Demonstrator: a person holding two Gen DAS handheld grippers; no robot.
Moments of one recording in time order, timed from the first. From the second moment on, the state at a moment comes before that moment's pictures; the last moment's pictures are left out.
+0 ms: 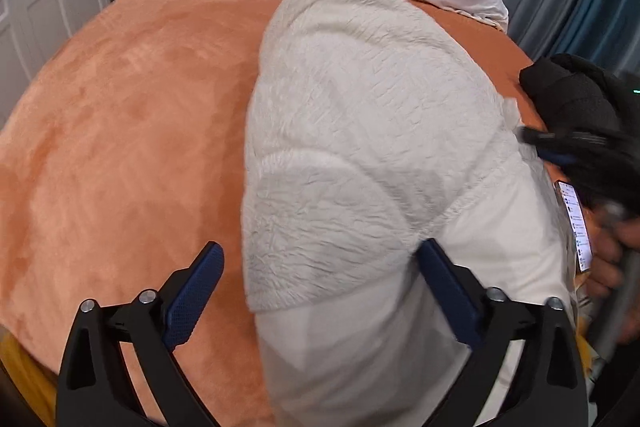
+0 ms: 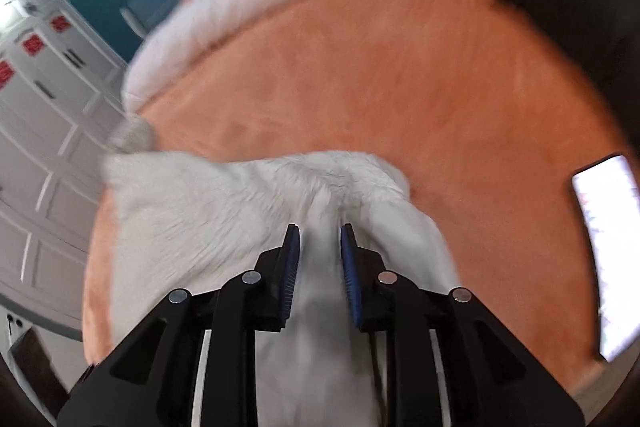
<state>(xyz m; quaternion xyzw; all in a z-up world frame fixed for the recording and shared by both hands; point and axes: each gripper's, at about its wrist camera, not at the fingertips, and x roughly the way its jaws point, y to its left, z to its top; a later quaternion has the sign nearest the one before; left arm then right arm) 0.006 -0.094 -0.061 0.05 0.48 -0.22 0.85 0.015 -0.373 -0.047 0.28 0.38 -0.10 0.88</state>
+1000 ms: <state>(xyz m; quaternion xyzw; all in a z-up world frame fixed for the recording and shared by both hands) 0.067 -0.082 -0.081 -0.14 0.55 -0.21 0.79 -0.051 -0.391 -0.133 0.42 0.46 -0.09 0.78</state>
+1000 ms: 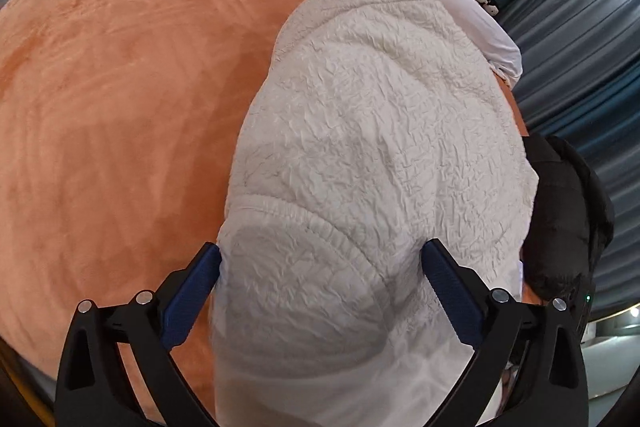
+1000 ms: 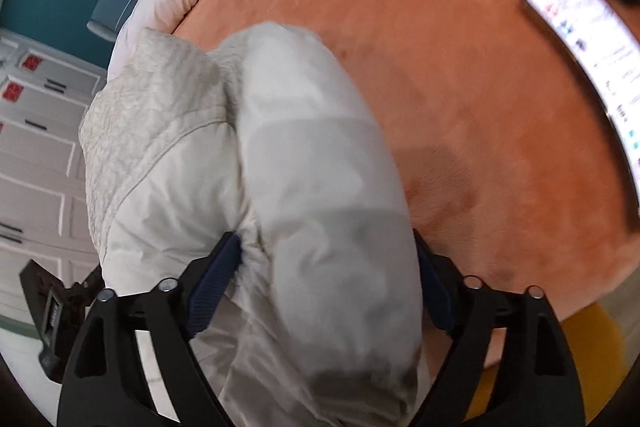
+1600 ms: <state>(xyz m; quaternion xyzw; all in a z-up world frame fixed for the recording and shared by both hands) 0.064 -0.070 -0.065 -0.12 0.54 -0.28 0.78 -0.063 -0.381 -0.119 0.47 0.41 0.00 0.78</state>
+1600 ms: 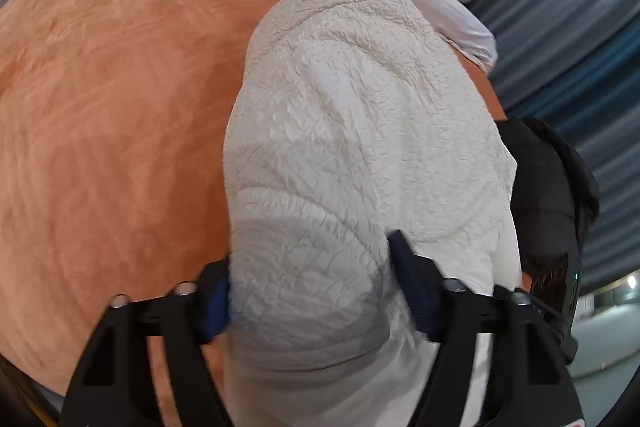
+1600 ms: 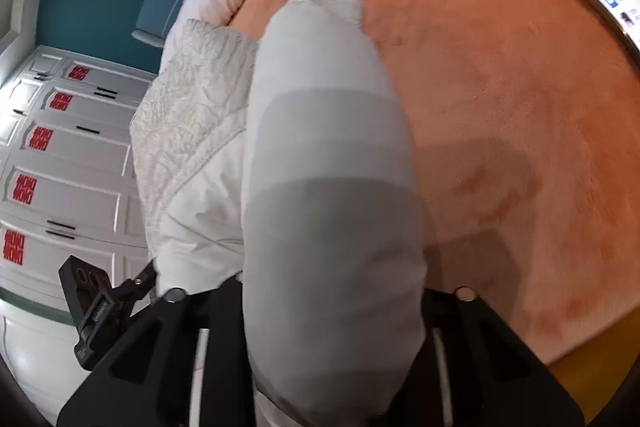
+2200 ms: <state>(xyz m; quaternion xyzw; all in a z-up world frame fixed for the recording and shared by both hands) 0.029 0.004 0.081 -0.11 0.37 -0.39 0.84 -0.109 -0.291 0.059 0.37 0.23 0.07 0.90</state>
